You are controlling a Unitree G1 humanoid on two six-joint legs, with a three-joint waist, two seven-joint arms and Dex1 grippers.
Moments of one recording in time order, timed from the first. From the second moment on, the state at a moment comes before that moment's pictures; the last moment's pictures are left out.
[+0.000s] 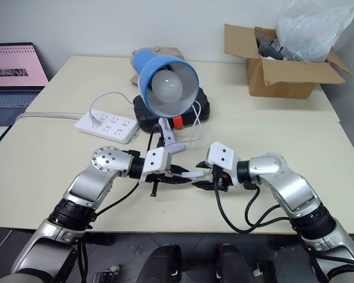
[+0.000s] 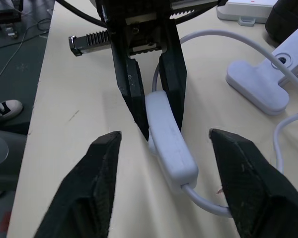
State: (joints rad) left arm -0.55 0.57 -0.31 0.05 -0.14 0.15 -1.27; right arm -0.50 -0.63 0.37 -0.30 0.29 0.59 0.95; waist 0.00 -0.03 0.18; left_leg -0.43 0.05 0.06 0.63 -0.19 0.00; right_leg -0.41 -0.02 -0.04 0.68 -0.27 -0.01
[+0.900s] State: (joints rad) left arm -0.55 0.58 -0.31 0.05 -0.14 0.14 -1.27; right arm -0.52 -0.62 0.38 -0.23 0.18 0.43 1.04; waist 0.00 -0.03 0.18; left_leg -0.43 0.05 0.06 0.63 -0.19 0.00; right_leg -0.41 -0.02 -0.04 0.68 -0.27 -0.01
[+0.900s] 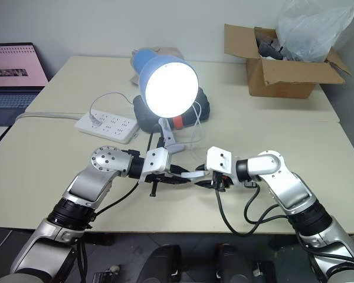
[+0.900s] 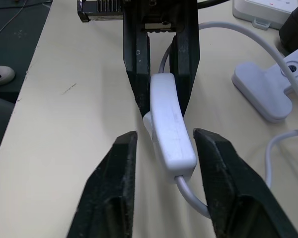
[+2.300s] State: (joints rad) left arm -0.71 0.51 -0.27 0.39 -0.03 -0.12 -1.21; right arm -0.18 -0.83 -0.01 -0.69 0.44 0.77 0.85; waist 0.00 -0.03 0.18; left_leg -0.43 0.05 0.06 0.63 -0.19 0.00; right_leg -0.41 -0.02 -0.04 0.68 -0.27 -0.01
